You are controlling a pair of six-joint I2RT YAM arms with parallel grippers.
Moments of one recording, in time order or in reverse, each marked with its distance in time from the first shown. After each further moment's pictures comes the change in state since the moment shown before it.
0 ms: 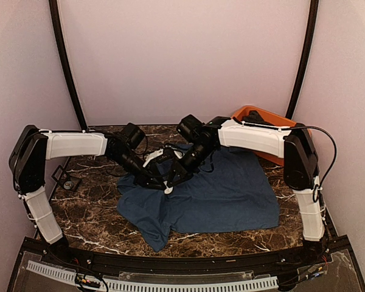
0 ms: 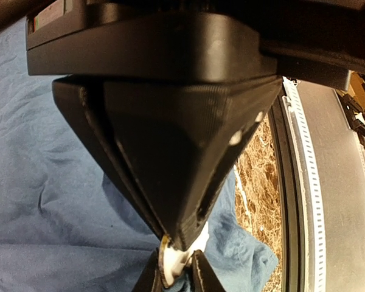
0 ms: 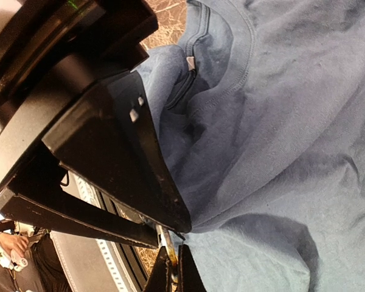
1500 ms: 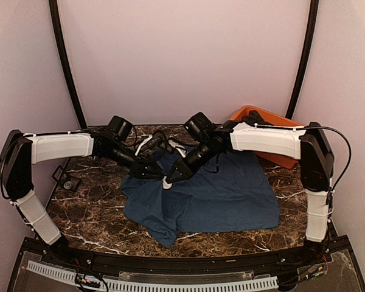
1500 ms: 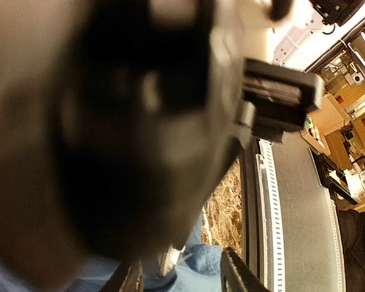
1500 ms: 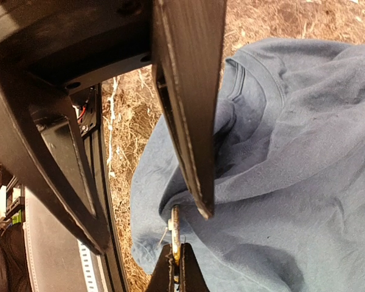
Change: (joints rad) left arm 0.049 -0.125 -0.090 0.194 0.151 -0.287; right arm -0.006 -0.156 -0.223 0.268 -0.020 -0.104
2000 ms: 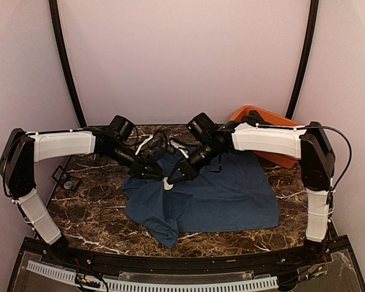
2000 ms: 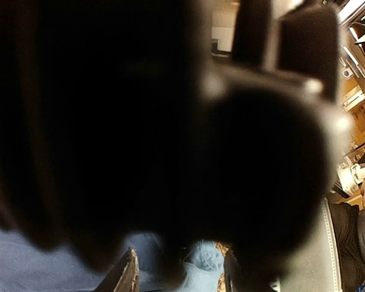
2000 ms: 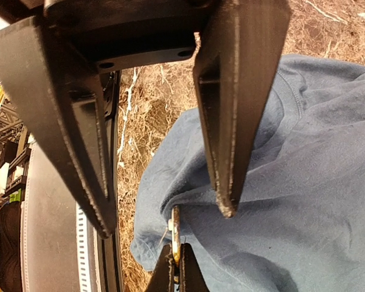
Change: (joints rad) left arm 0.000 0.023 0.035 -0.065 0.048 0.045; right arm -0.015 -0.009 -0.029 0.014 -0.098 -0.135
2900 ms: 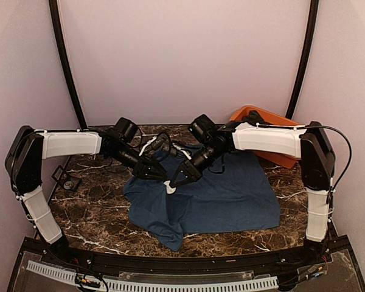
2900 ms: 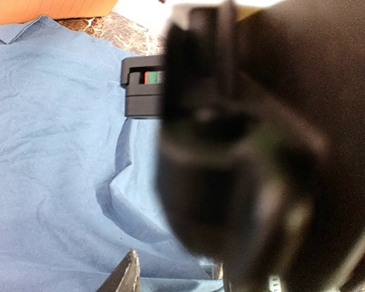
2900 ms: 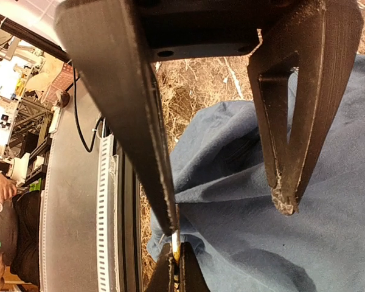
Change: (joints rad) left arm -0.006 0.074 0.029 0.024 0.039 0.008; right arm -0.011 0.000 -0.003 -0.071 -0.095 -0.032
